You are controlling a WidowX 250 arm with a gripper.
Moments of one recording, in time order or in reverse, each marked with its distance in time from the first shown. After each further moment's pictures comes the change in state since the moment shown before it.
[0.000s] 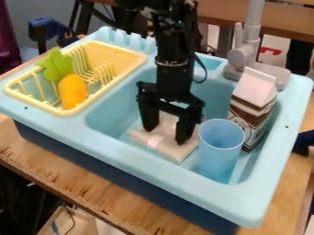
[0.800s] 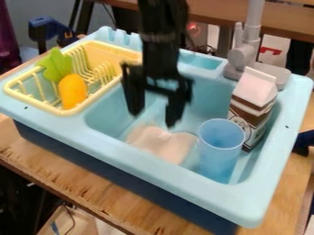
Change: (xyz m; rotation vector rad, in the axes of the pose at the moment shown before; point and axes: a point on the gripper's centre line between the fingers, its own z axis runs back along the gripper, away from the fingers) arm -0.004 0.019 0.044 0.012 -0.058 0.096
